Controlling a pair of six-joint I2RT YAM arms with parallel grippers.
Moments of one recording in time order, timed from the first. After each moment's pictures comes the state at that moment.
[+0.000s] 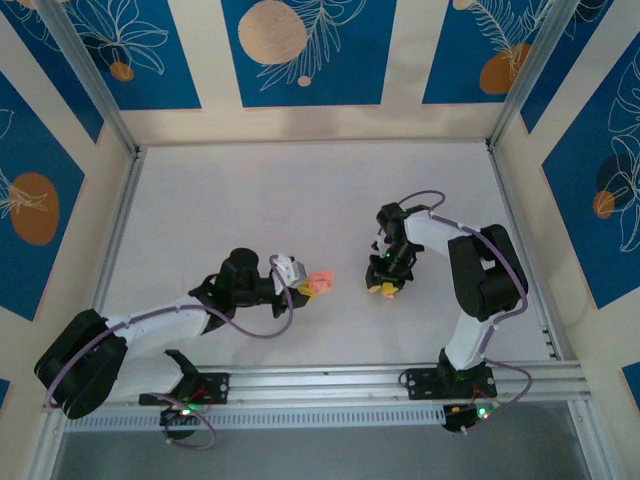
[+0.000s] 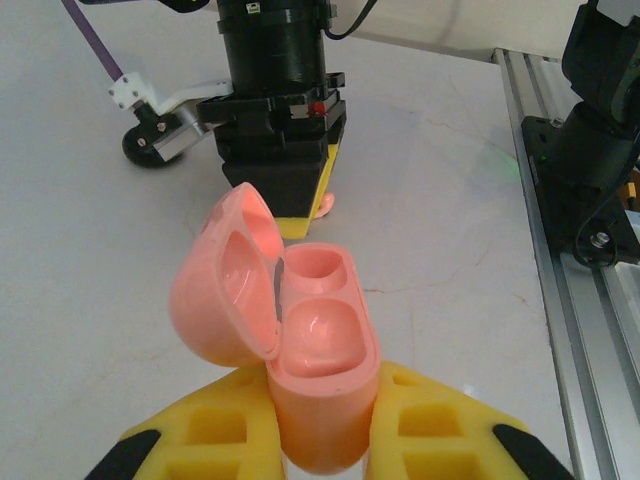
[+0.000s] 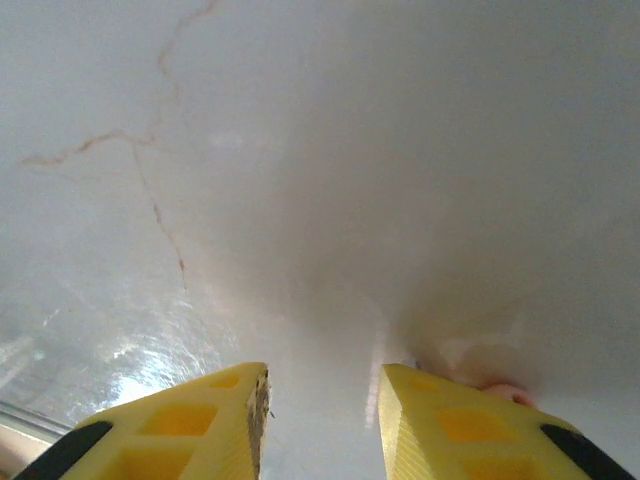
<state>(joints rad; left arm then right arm) -0.72 1.20 0.43 0.34 0.60 0.16 0.36 1.78 1.07 -1.00 -0.36 0.29</state>
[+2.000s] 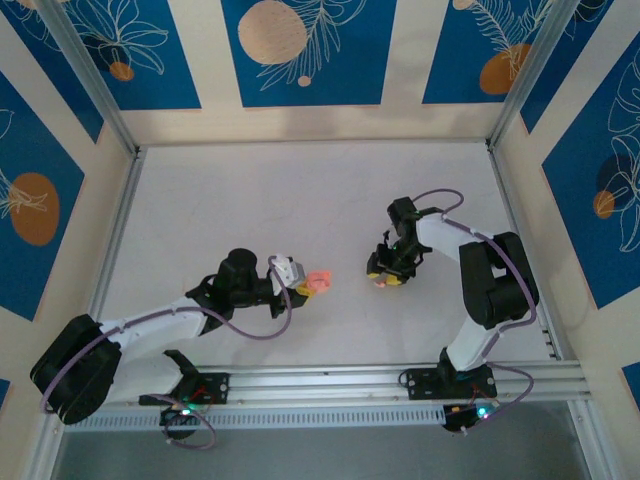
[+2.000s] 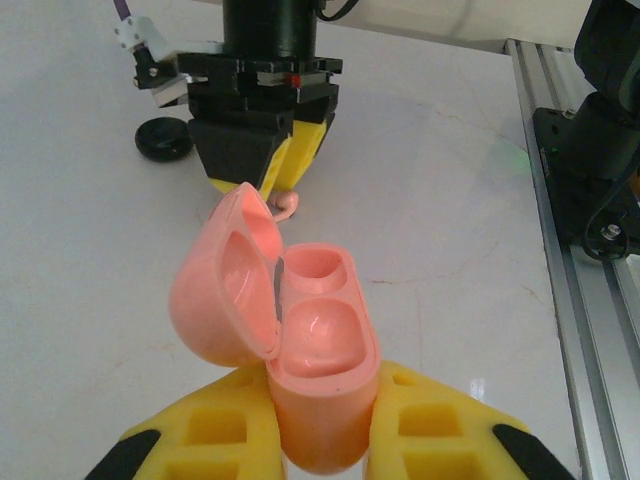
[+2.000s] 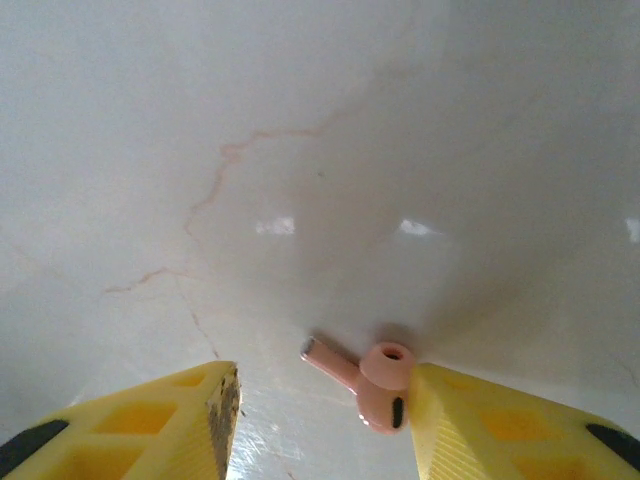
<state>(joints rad) -0.72 1.17 0.43 0.29 0.57 0.18 0.29 1.71 1.02 -0.83 -0.36 0.46</state>
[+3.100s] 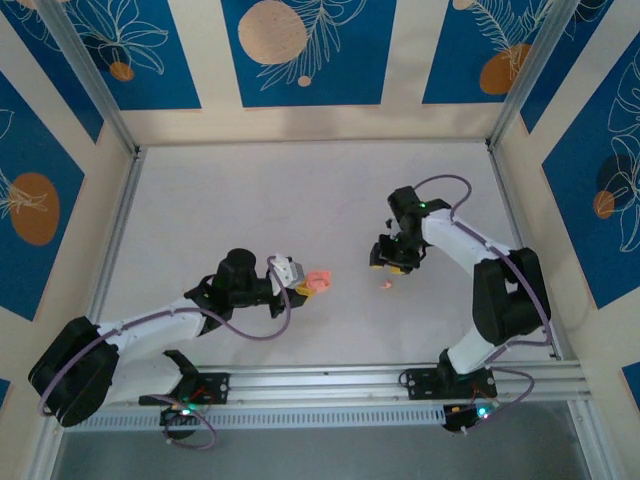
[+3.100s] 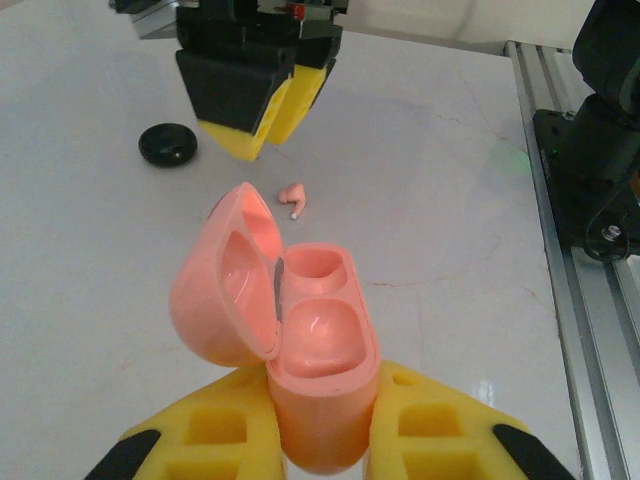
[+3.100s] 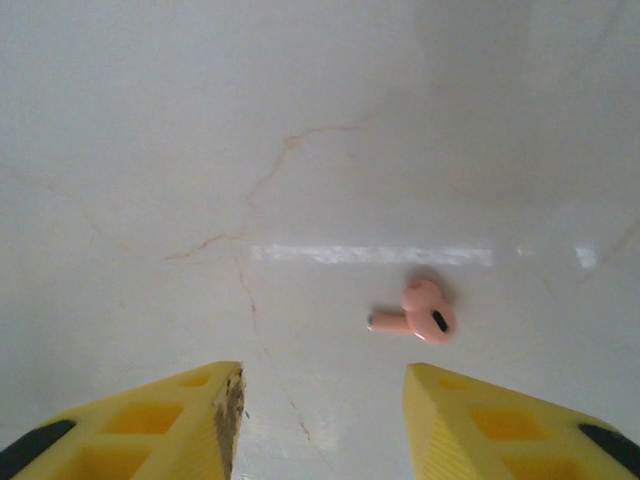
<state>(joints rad) -0.72 1.15 0.43 0.29 0.57 0.19 0.30 1.58 1.07 -0.94 -0.27 0.49</state>
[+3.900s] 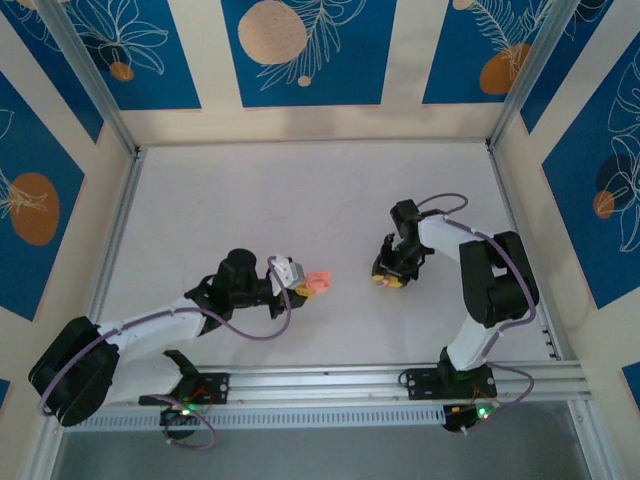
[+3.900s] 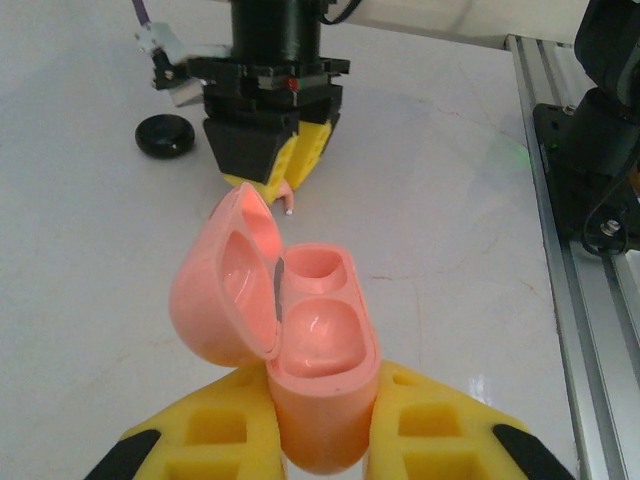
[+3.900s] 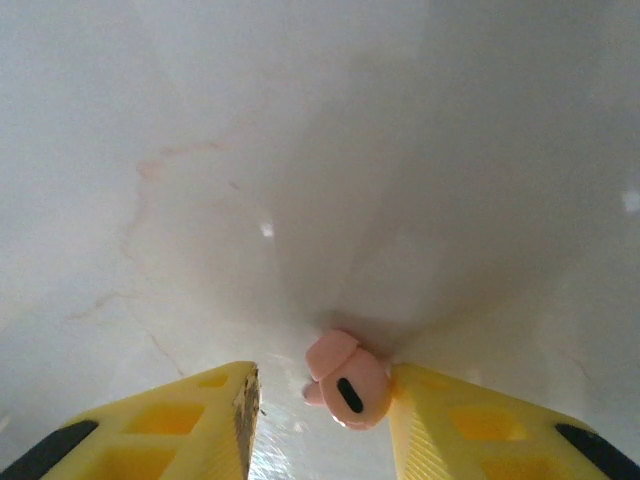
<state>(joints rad) -0.72 1.15 0.43 0.27 0.57 0.19 0.27 1.72 1.00 -0.82 -0.34 0.52</state>
